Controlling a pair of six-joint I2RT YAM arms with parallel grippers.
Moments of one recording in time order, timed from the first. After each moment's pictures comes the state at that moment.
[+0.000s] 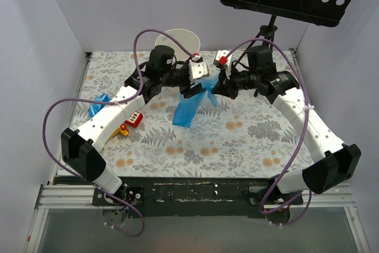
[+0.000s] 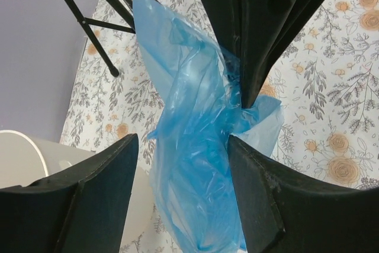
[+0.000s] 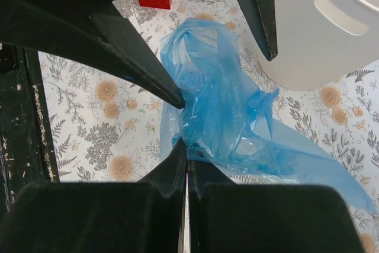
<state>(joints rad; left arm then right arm) -0.62 1.55 1.53 -0.40 0.61 0.64 0.47 1.39 1.46 -0.68 -0.73 -0.46</state>
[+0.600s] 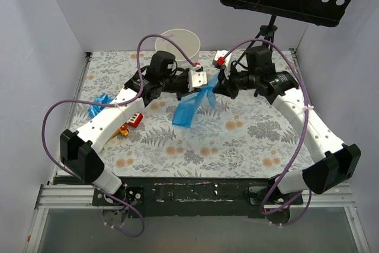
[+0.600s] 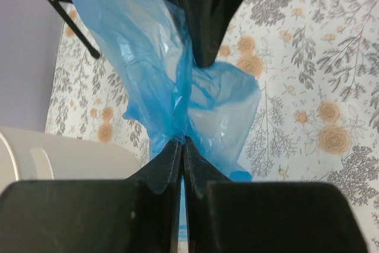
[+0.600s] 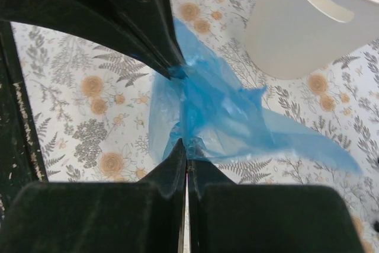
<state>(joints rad) -0.62 1.54 1.50 -0.49 0.62 0.74 0.48 1.39 1.46 -0.70 -0.68 -0.48</state>
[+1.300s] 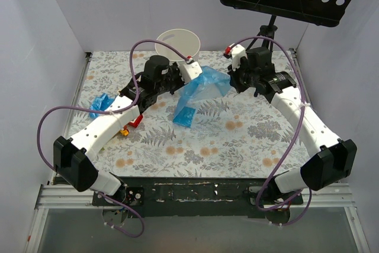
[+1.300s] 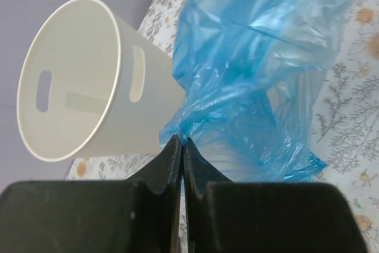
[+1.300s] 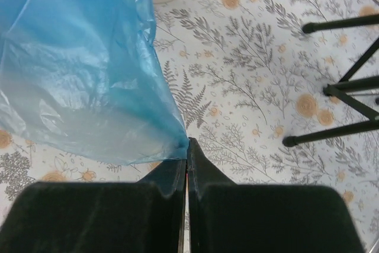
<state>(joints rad) -0.62 1.44 1.36 -0.32 0.13 0.64 0.44 1.42 1.41 -0.63 -0.18 -0.25</state>
